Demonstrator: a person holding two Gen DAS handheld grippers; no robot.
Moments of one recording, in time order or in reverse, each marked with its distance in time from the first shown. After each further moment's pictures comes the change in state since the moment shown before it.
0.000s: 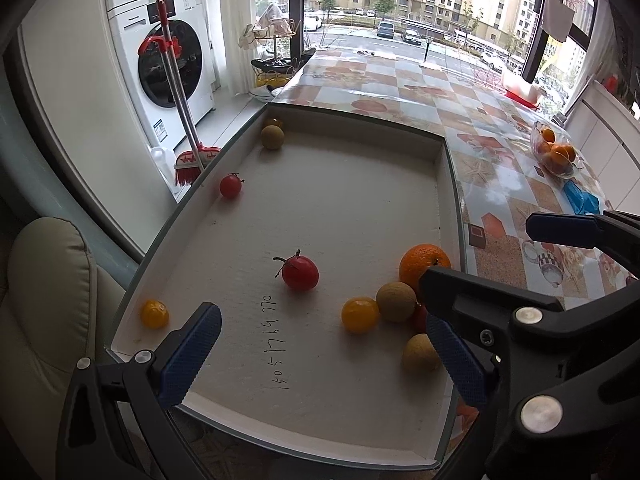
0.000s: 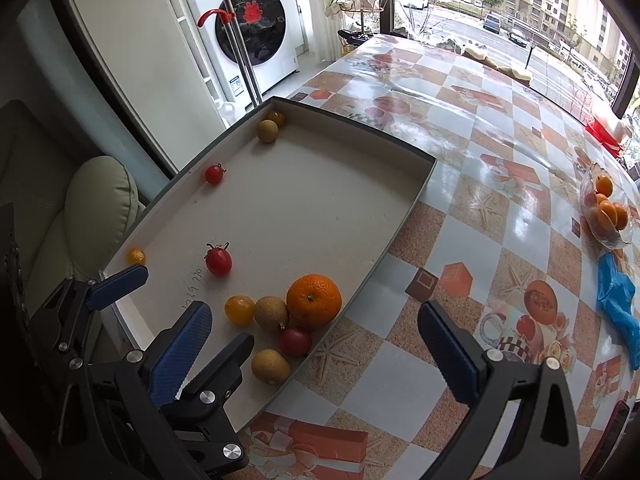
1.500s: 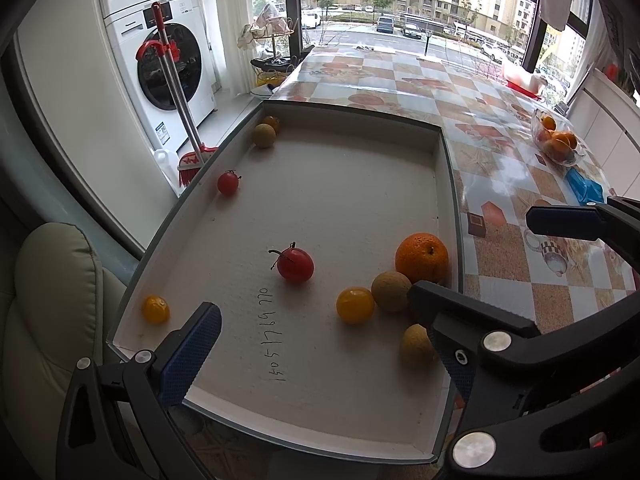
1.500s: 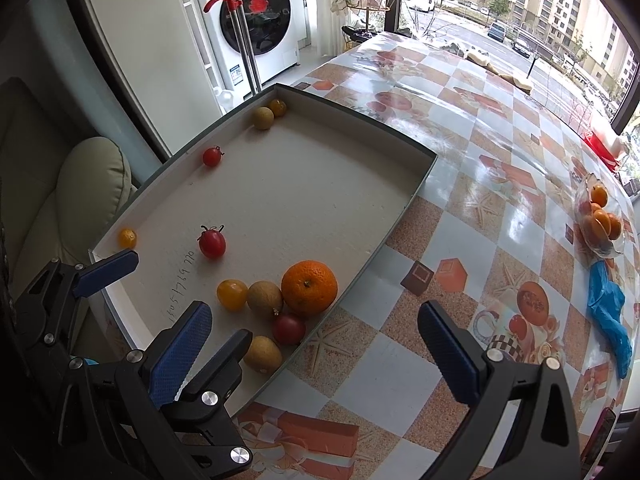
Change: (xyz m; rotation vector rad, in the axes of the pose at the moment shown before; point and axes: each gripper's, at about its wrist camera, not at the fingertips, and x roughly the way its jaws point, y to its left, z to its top) left arm -0.001 -0.006 -0.004 0.027 0.012 0.026; right arm 0.003 0.004 -0.006 -0.050 0.016 -0.043
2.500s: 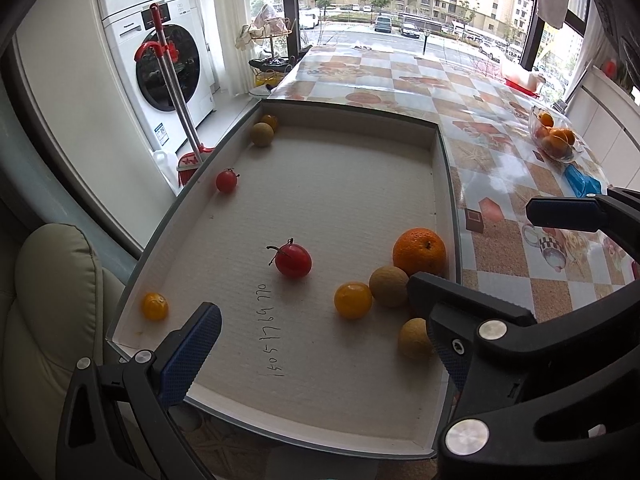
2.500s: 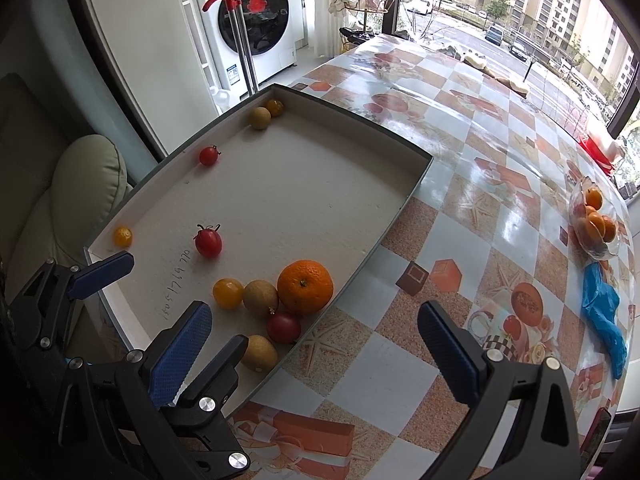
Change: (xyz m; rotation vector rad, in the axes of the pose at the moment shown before) left arm -0.001 -0.001 -0.002 0.010 -0.001 -0.001; right arm -0.001 -0.001 0.000 -0.014 0.000 -0.022
